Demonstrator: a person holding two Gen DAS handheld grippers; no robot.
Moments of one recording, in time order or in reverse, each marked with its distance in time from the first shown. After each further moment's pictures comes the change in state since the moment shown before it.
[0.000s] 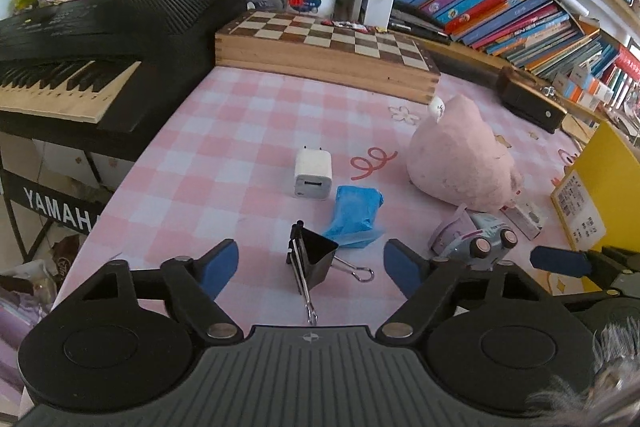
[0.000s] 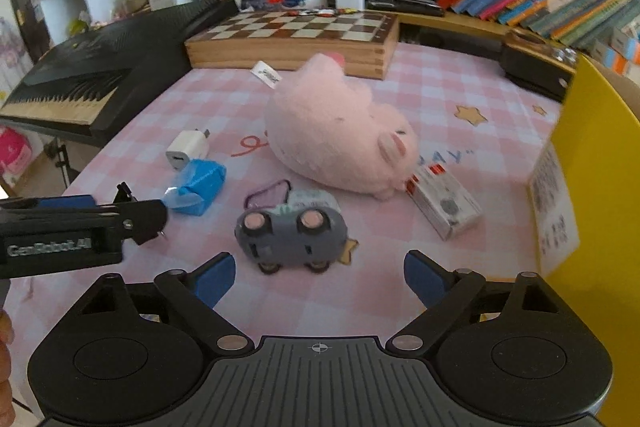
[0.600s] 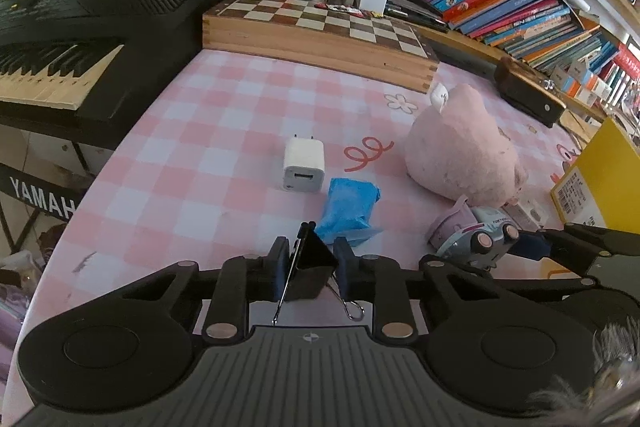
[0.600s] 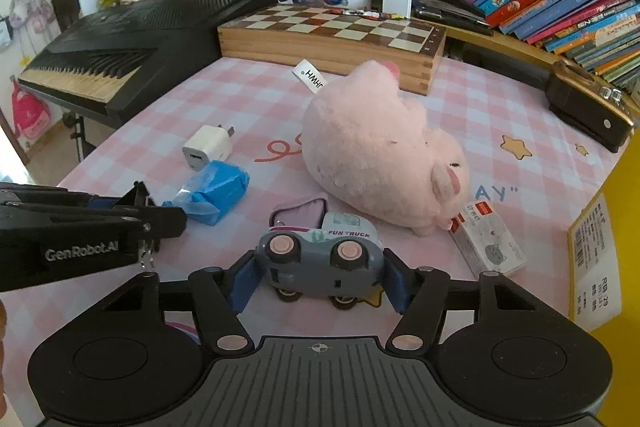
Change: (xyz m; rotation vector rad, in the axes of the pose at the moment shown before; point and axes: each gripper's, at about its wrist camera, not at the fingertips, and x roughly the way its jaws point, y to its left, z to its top) left arm 0.015 0.001 0.001 -0.018 0.034 -0.039; right arm 0.019 0.010 0.012 -0.102 -0.001 0.042
